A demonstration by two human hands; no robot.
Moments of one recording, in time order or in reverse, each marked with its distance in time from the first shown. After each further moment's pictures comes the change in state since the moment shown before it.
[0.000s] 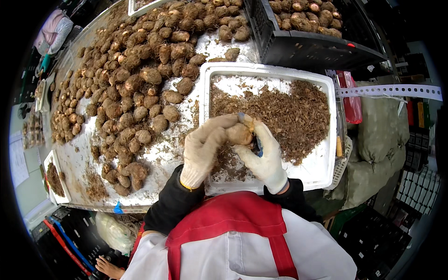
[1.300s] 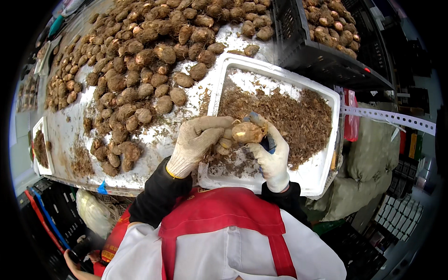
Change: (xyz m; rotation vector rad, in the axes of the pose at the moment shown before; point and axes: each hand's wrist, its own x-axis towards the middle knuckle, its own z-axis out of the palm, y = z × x) left_hand -0.018 0.001 -0.032 -0.036 0.093 -0.177; right_hand -0.004 0.001 0.005 0.494 -0.027 0.286
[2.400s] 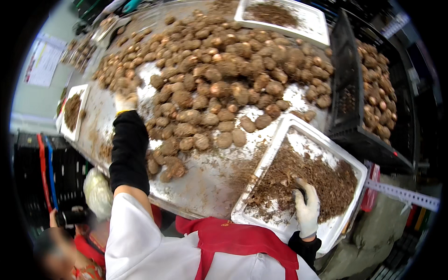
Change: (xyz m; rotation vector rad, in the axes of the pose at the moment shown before) left_hand -0.001 0.071 -0.530 -0.998 0.586 0.711; right_hand 0.017 0.001 -0.016 -0.895 -0.027 -0.124
